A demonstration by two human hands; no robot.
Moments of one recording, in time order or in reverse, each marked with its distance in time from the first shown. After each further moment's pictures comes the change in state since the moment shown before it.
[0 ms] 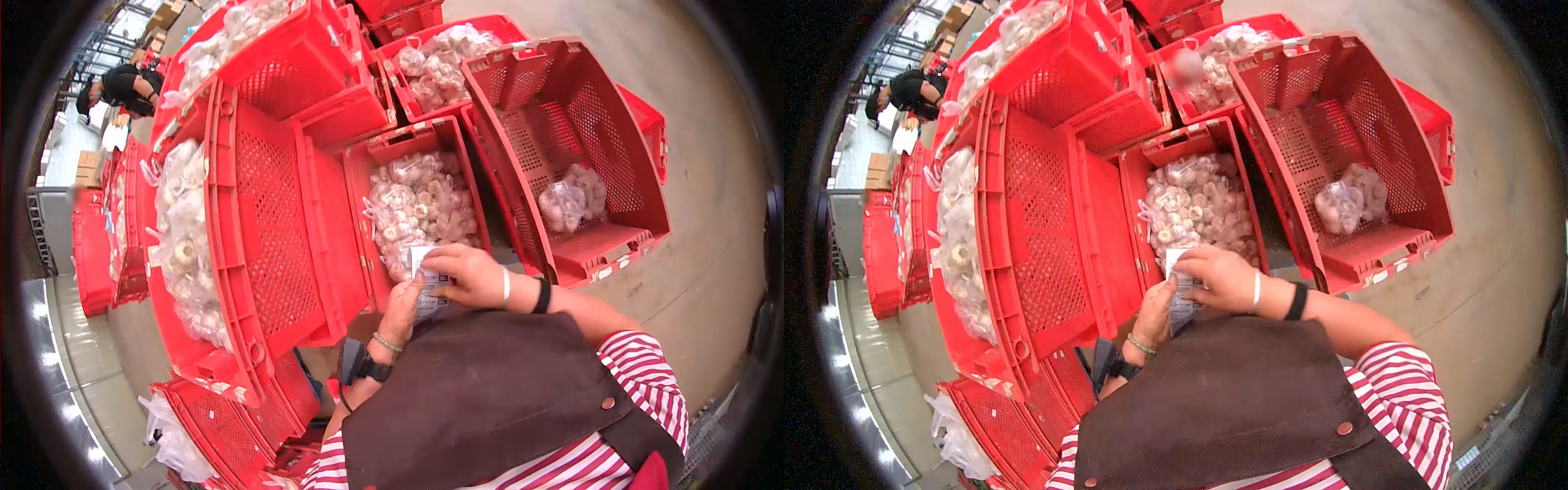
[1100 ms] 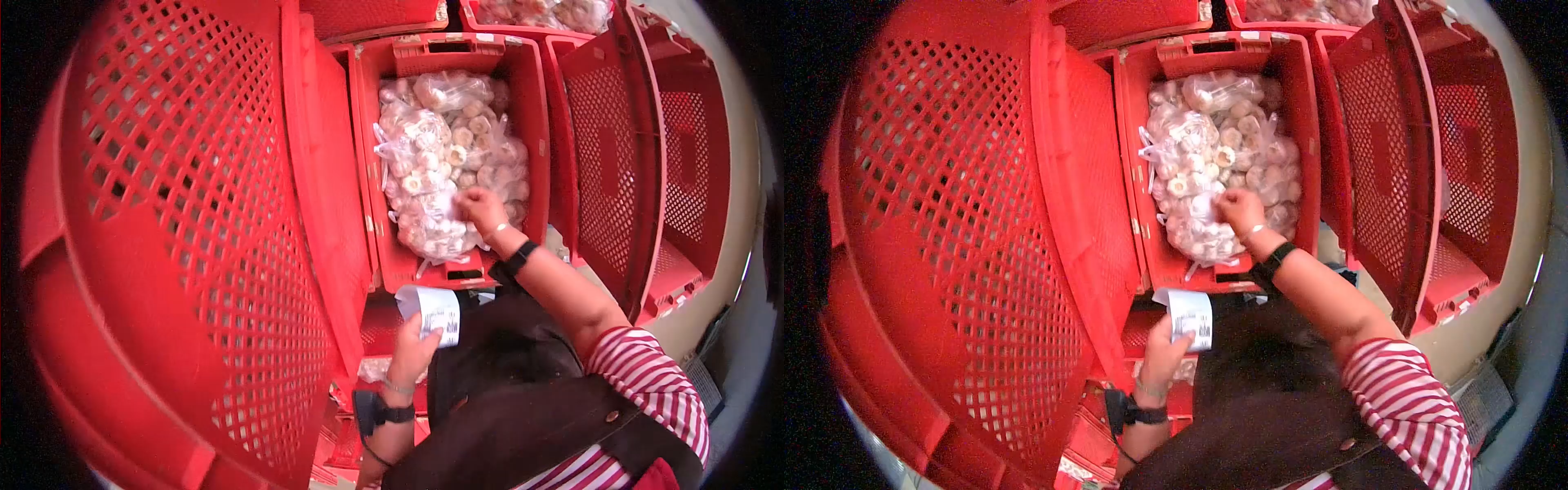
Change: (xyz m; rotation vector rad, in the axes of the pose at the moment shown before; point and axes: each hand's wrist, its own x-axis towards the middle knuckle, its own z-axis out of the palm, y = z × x) left_hand 0.019 -0.073 -0.171 0.220 0.297 -0.175; right_hand 0.014 0.275 0.255 0.462 0.182 1.222
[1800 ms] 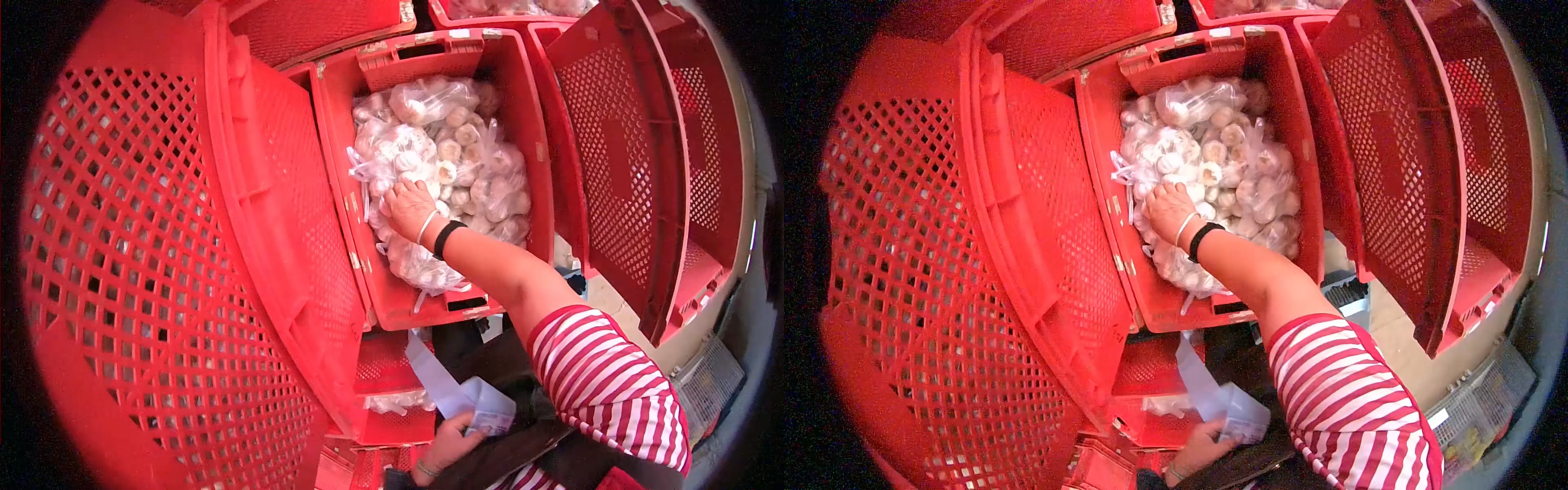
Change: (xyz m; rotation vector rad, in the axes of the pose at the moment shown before) left_hand -0.063 -0.061 0.021 0.138 -0.396 -0.235; right_hand 0.077 -0.010 0.082 -1.123 0.094 -0.804
